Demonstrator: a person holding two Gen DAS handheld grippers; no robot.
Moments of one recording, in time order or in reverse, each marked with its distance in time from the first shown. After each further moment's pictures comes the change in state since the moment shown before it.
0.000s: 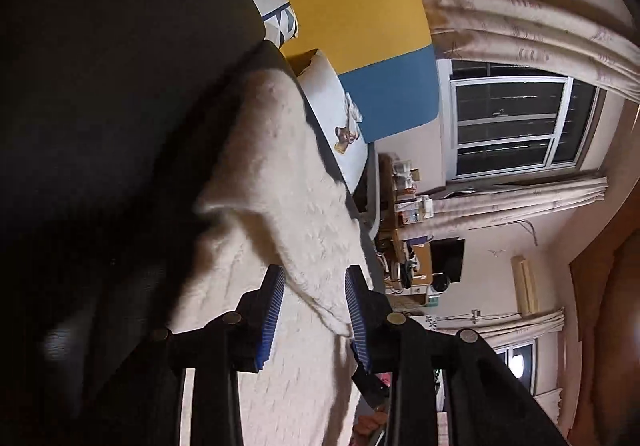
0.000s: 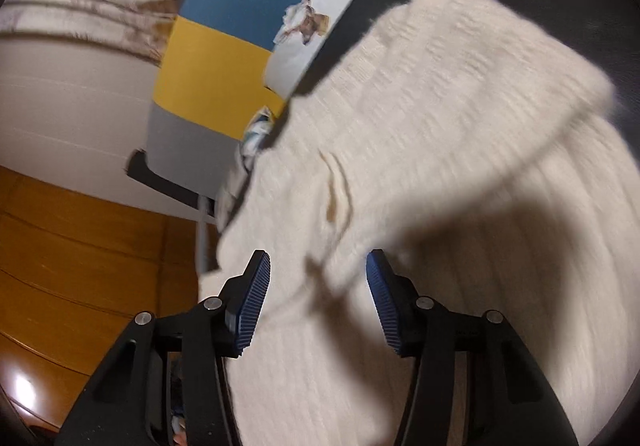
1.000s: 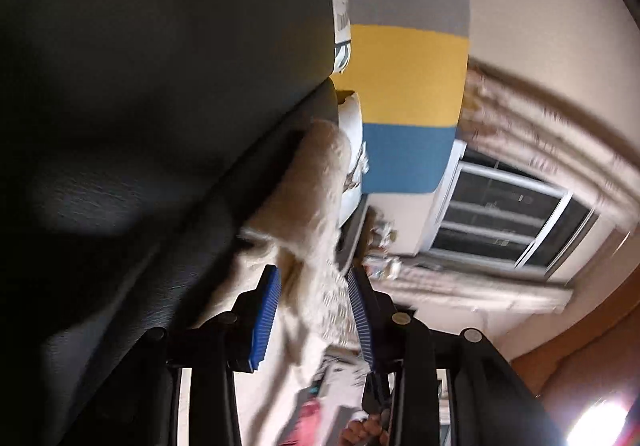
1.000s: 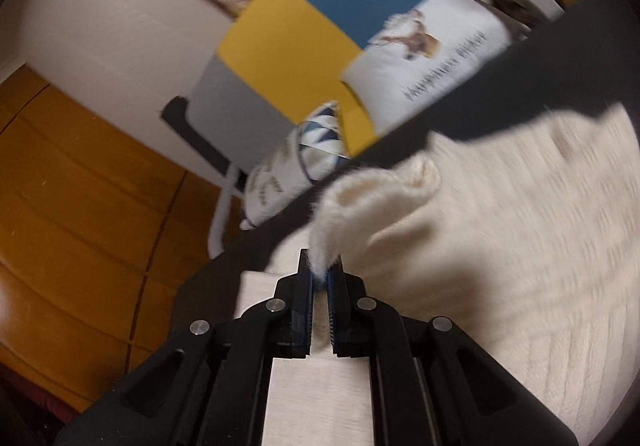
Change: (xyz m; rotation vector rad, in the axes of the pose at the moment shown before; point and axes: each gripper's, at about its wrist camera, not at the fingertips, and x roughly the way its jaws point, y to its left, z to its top) left arm -0.005 0.051 0.014 -0.402 -0.131 -0.122; right arm 0.036 0.154 0.032 -0.343 0.036 0.044
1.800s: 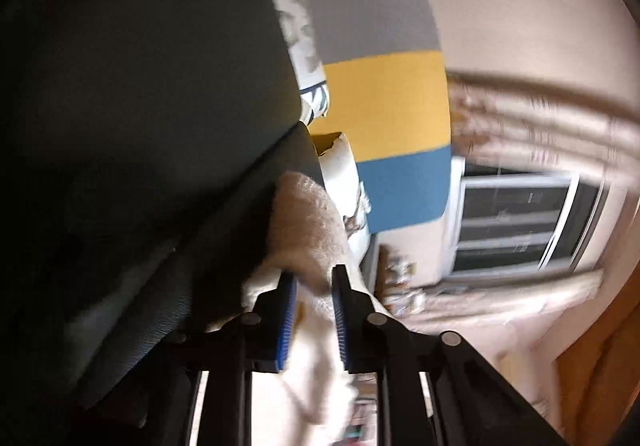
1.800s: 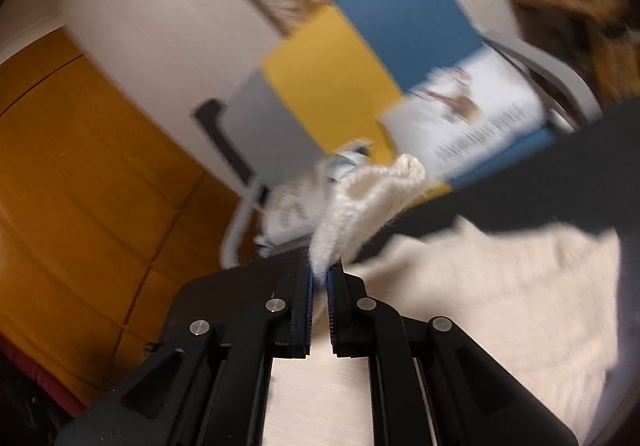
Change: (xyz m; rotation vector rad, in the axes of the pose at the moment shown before) left arm 0.030 -0.045 -0.006 0.279 -0.157 0.092; right arm -0.039 0.008 0.028 -0.077 -0.039 -0.035
